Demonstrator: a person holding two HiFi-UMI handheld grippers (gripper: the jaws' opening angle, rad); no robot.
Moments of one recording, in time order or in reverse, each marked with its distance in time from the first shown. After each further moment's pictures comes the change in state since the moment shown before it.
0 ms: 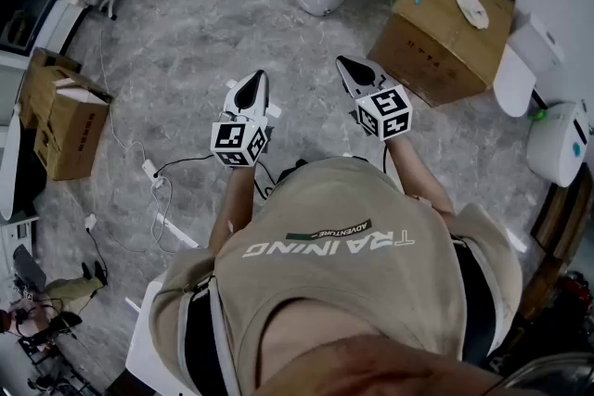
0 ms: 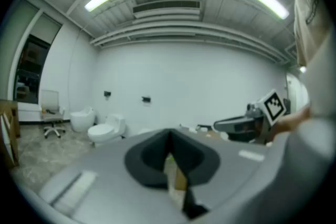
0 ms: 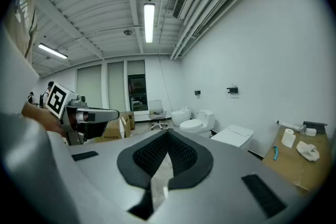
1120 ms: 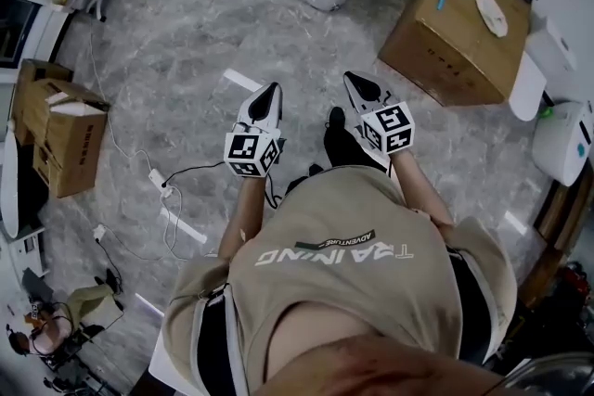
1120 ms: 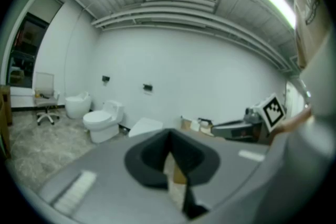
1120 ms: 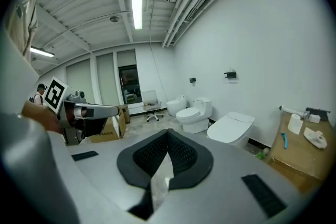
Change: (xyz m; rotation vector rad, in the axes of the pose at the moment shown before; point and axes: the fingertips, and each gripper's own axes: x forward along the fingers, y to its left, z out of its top) left arm 0.081 0.085 -0.051 -0.106 0.102 -0.060; right arm 0.113 -0.032 -0.047 0.057 0.128 -0.052
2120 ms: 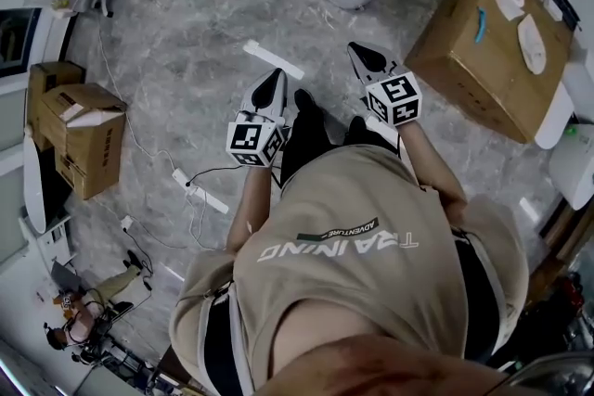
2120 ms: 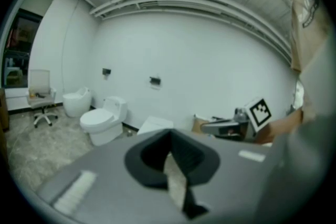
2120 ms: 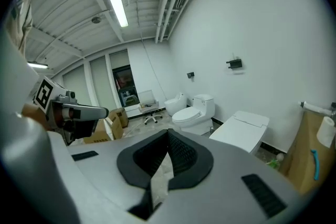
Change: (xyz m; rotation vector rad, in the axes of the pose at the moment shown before) left arm 0.195 0.137 0.063 -0.017 0.078 0.027; right arm 0.225 -0.148 0.075 0.068 0.031 0.053
